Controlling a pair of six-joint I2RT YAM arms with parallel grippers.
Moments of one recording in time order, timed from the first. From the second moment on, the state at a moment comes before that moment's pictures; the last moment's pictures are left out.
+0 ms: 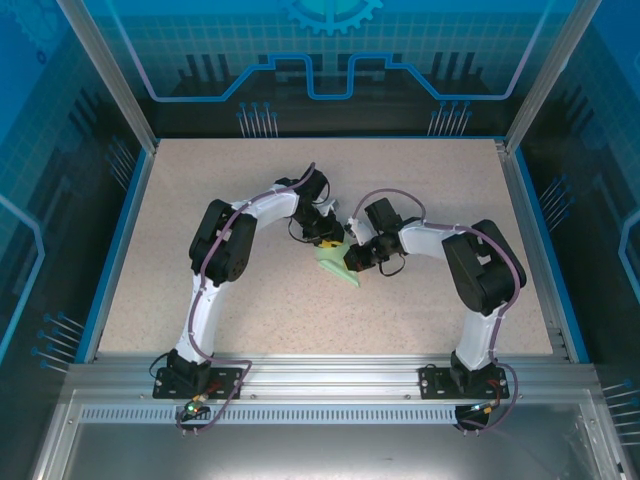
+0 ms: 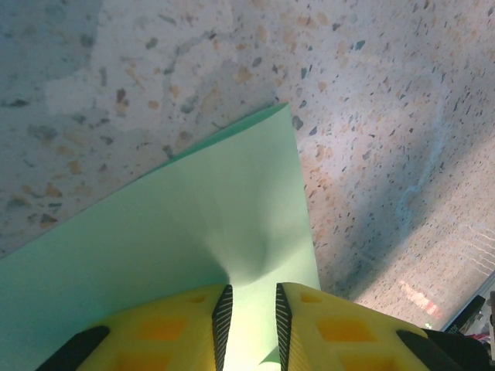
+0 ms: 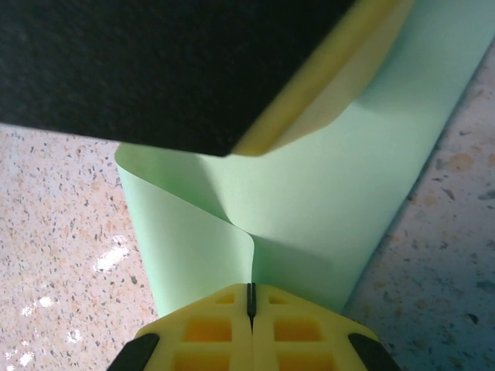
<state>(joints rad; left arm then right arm) -0.45 2.30 1.72 -0.76 0.59 -0.45 0.46 1.87 1.03 -0.33 -0.52 0.09</state>
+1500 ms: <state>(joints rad) -0.38 2.18 1.90 -0.92 0.58 -0.43 0.43 1.90 1.05 -0.35 -0.54 0.11</state>
